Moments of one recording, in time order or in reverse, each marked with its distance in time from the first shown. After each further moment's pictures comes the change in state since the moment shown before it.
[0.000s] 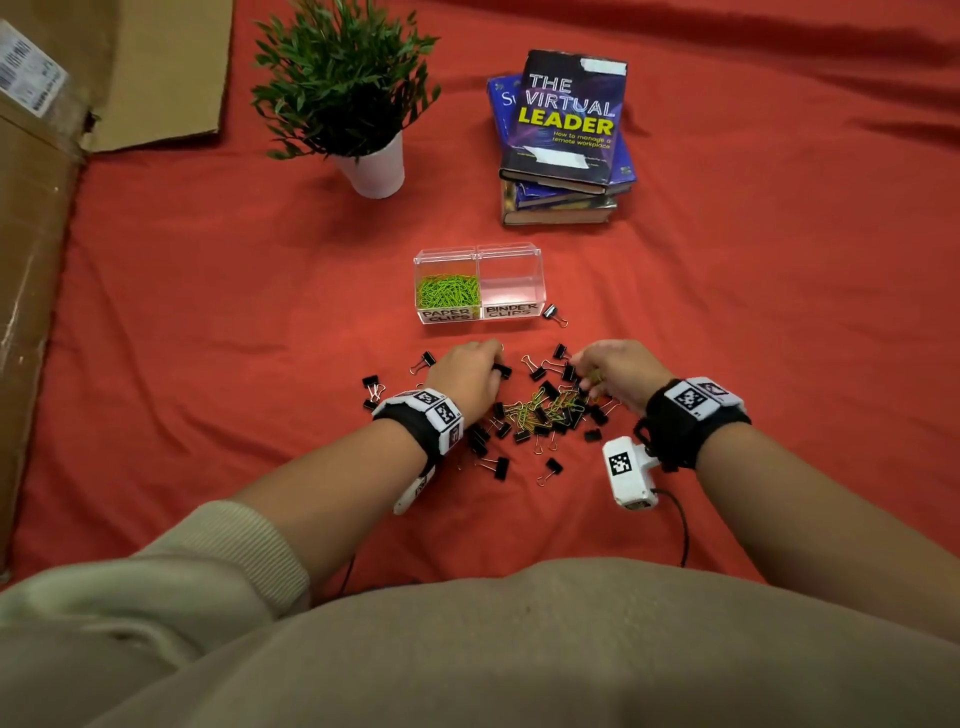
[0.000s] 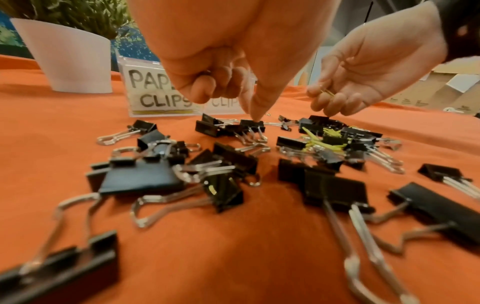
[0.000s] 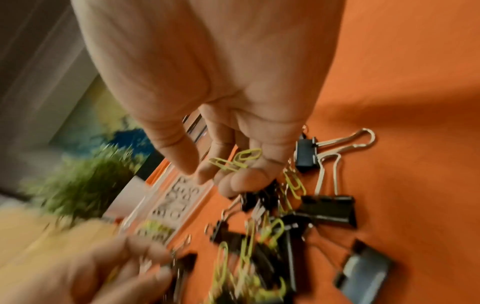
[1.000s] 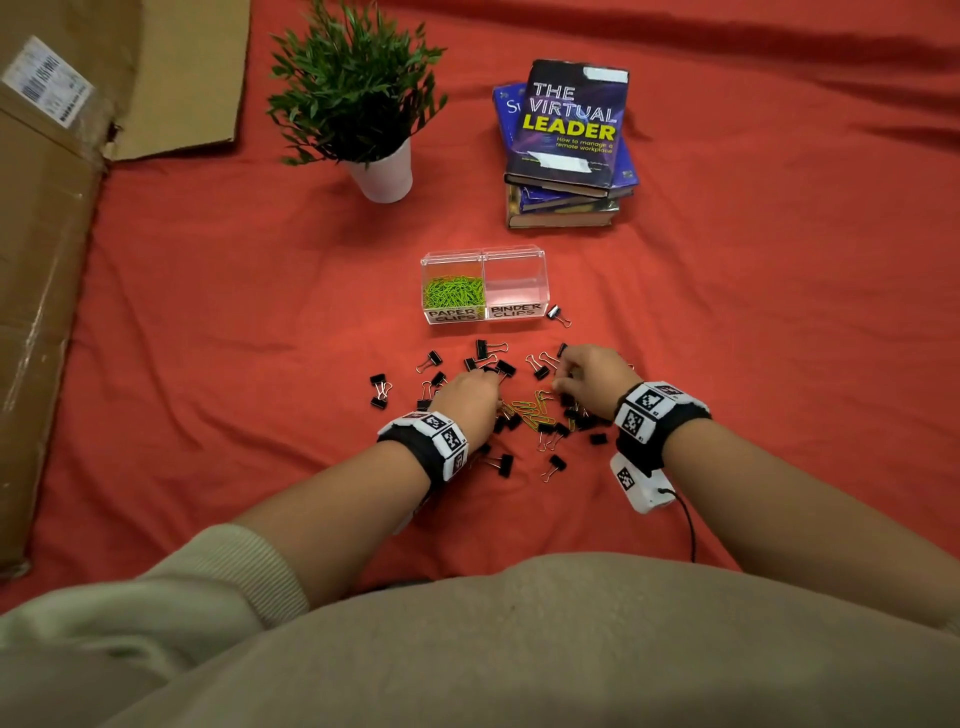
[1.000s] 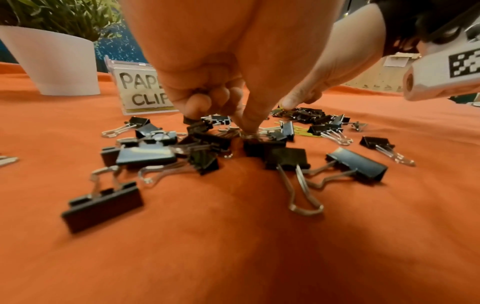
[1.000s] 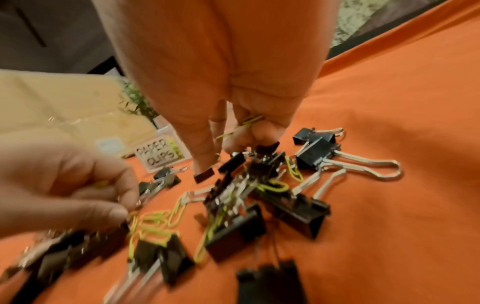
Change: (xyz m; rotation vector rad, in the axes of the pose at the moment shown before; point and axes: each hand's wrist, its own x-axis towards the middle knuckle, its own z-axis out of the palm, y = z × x) left_hand -0.024 0.000 0.016 0.138 -0.146 -0.030; right_hand 0.004 0.005 0.024 -0.813 0.082 -0.295
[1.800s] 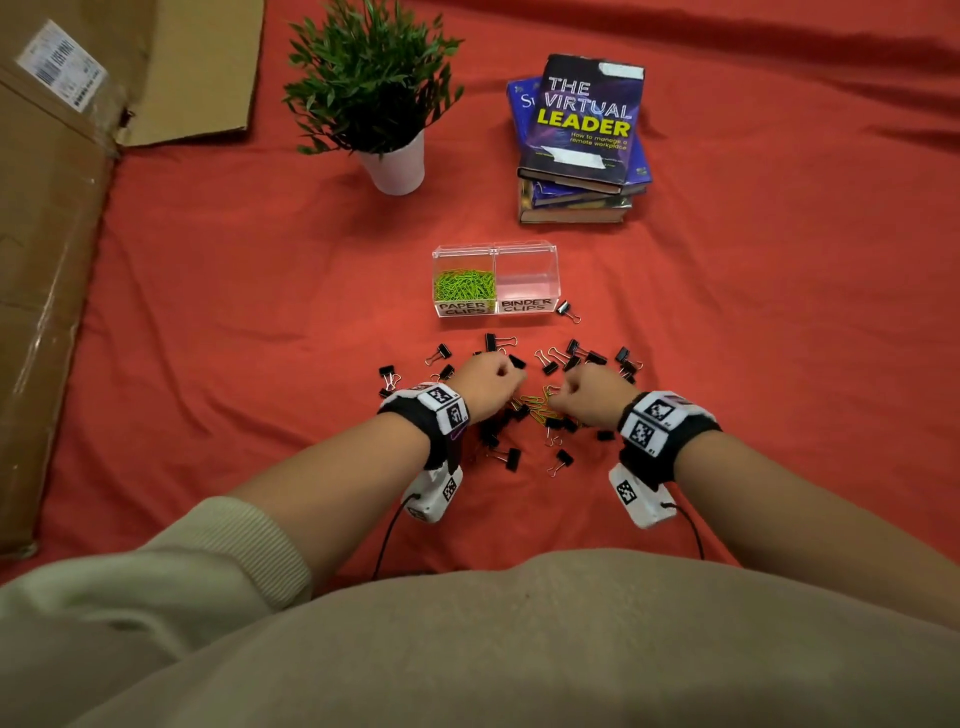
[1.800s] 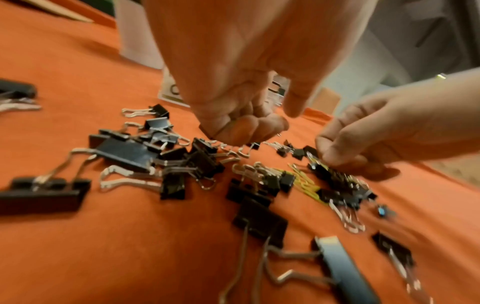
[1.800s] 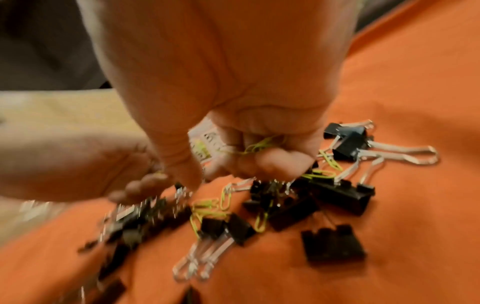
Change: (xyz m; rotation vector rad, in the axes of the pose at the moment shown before) left_hand 0.005 0.007 -0.024 -0.592 -0.081 -0.171; right_hand -0.014 -0.017 0.010 -0.010 -0.194 0.110
